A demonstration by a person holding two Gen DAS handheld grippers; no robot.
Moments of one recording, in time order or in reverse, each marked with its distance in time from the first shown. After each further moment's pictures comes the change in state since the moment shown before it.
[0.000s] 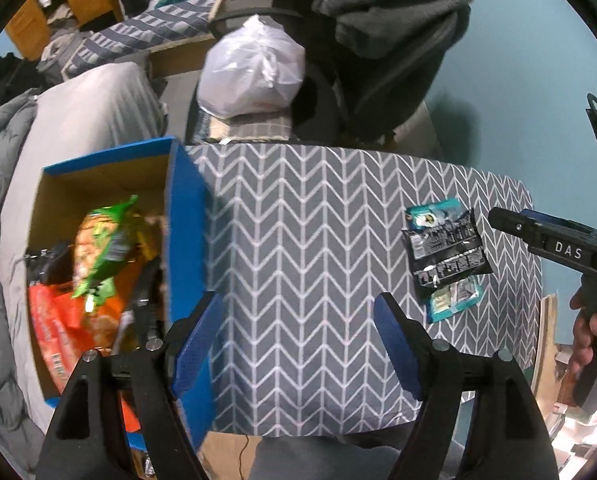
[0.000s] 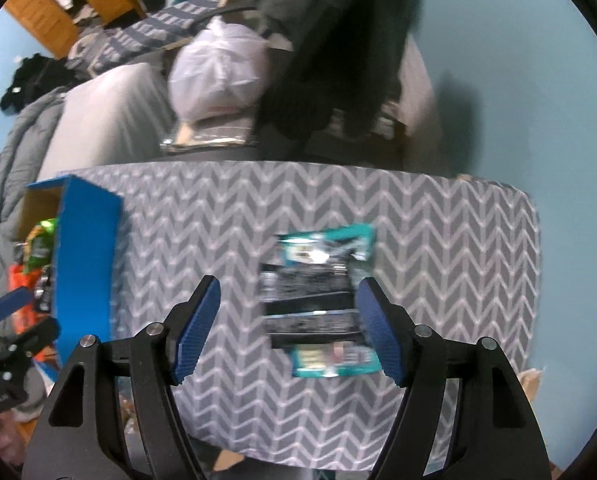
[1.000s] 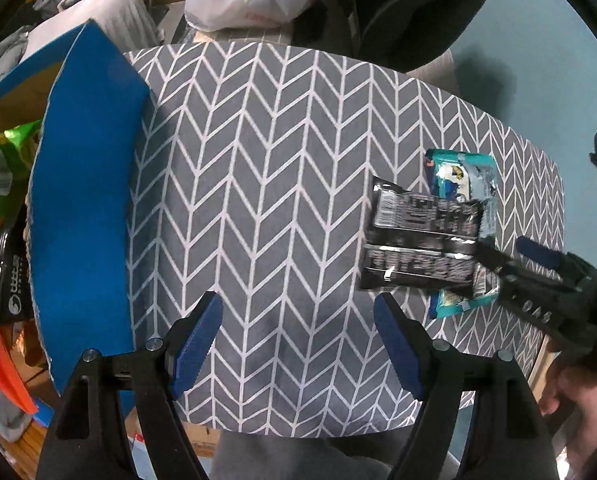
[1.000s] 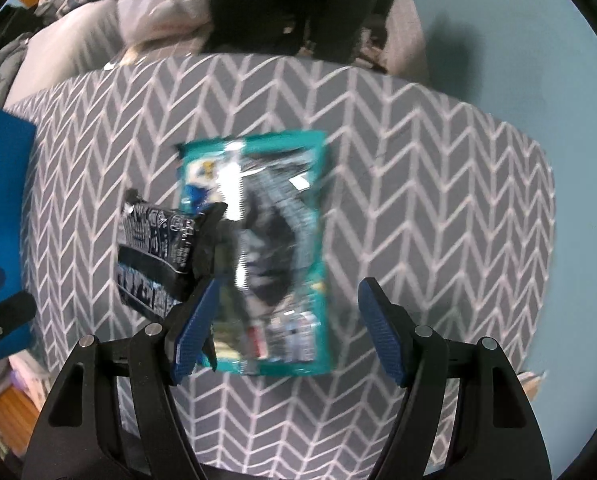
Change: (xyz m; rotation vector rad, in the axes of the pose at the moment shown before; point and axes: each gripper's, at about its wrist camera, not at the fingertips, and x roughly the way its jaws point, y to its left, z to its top) left arm 0.094 -0.023 -0.017 -0.130 0.223 -0.007; right arm 0.086 -0.038 -0.034 -0.070 0.196 -0.110
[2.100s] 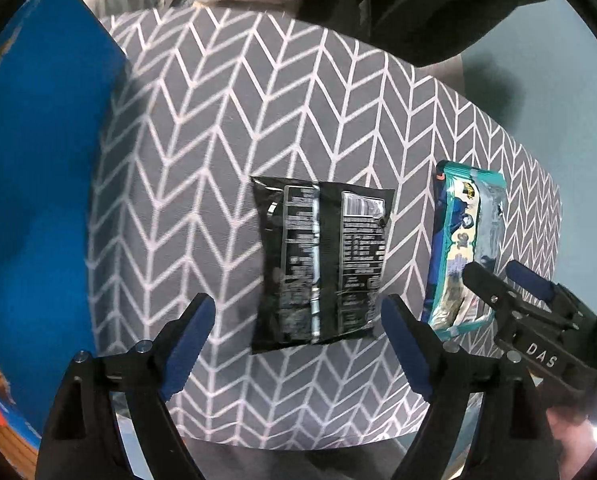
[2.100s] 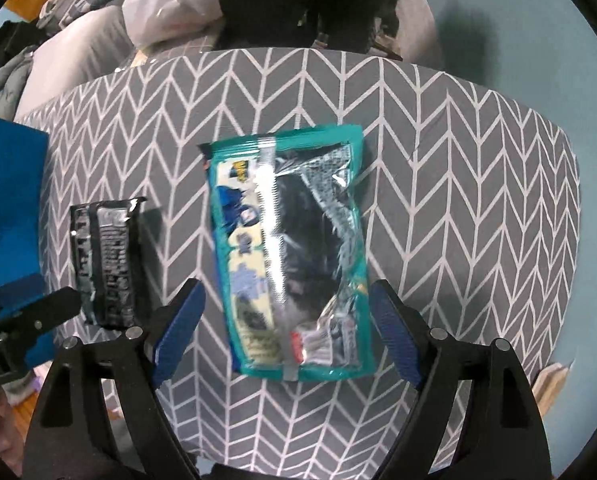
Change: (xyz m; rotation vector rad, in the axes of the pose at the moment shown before) left arm 0.040 -0.011 0.018 -0.097 0.075 -0.087; right arm -0.011 -0.035 0.010 0.052 0.024 0.083
